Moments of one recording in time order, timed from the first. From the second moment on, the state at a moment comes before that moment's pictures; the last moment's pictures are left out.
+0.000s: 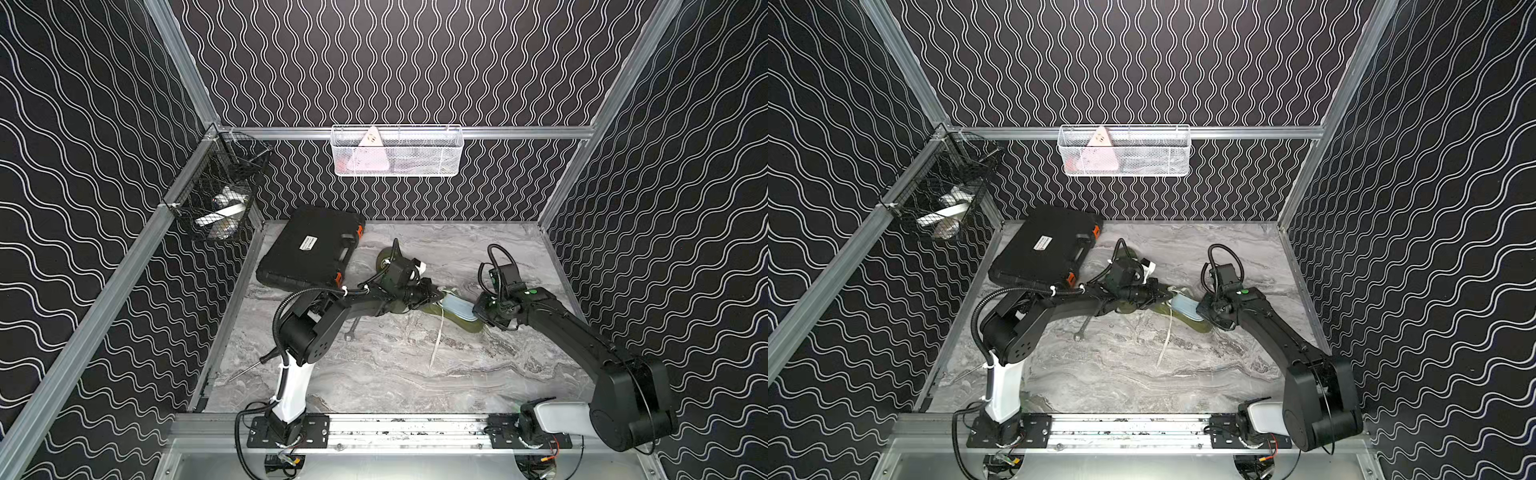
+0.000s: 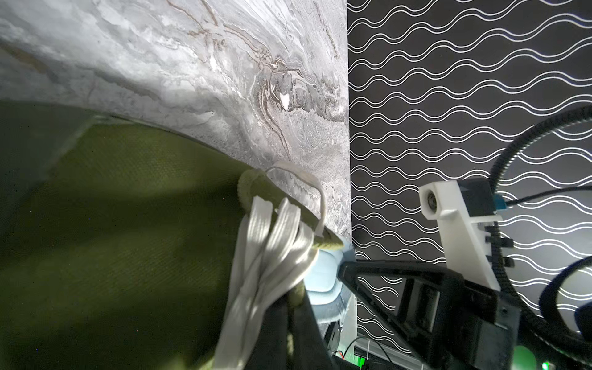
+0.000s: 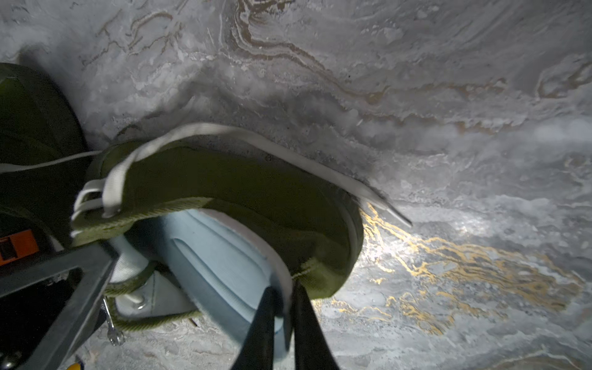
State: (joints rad) left arm -0.62 2.04 1.22 0.28 0.58 -1.06; right arm 0.27 1.35 0.88 -0.66 -0.08 0.84
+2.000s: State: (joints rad) left arm -0.62 2.07 1.21 0.33 0.61 -1.07; right arm 0.38 1.64 1.04 -0.81 0.05 0.76
